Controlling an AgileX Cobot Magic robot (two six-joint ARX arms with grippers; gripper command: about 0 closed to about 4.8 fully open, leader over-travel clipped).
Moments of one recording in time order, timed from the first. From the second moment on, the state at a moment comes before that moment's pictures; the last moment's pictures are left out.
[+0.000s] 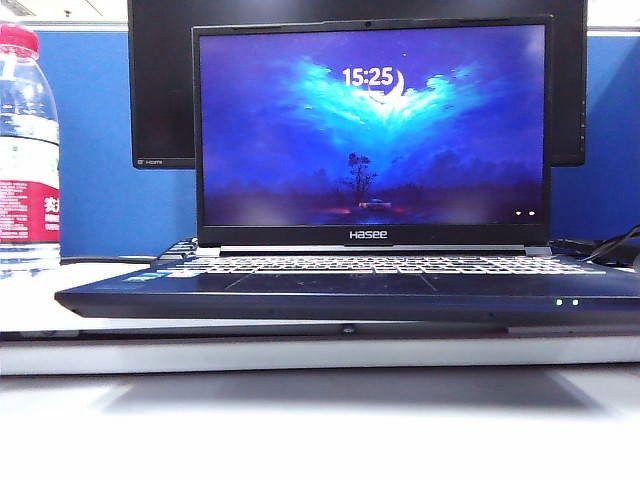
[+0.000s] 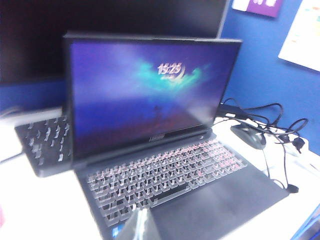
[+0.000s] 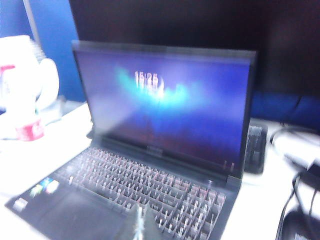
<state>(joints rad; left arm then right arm) -0.74 0.16 0.65 -0.54 -0.08 -0.12 0.31 0.02 0.70 -0.70 -0.18 0.06</state>
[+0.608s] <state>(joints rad) -0.74 0.05 0.46 -0.48 -0.11 -0.24 0.31 0.00 0.57 -0.64 -0.24 0.10</state>
